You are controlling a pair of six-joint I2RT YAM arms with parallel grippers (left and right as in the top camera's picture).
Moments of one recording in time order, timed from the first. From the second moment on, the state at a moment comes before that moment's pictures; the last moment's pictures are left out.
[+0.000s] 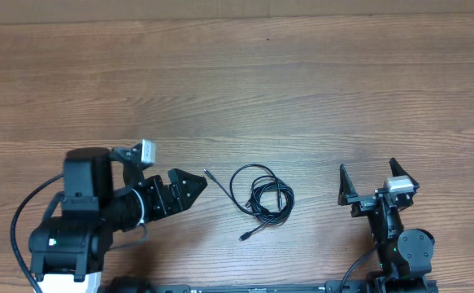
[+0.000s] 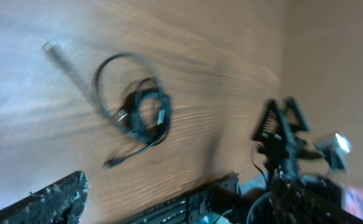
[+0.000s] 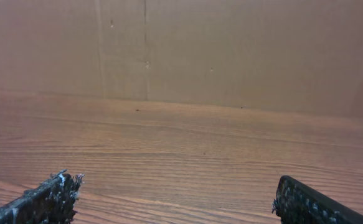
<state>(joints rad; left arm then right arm) -0.05 0.86 0.99 -1.09 0.69 -0.52 0.09 0.01 0.02 -0.03 -0.03 -0.03</state>
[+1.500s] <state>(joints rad) -0.77 1.69 0.99 -0.70 0.24 -1.25 0.09 0.01 0.02 -0.03 -0.03 -0.03</state>
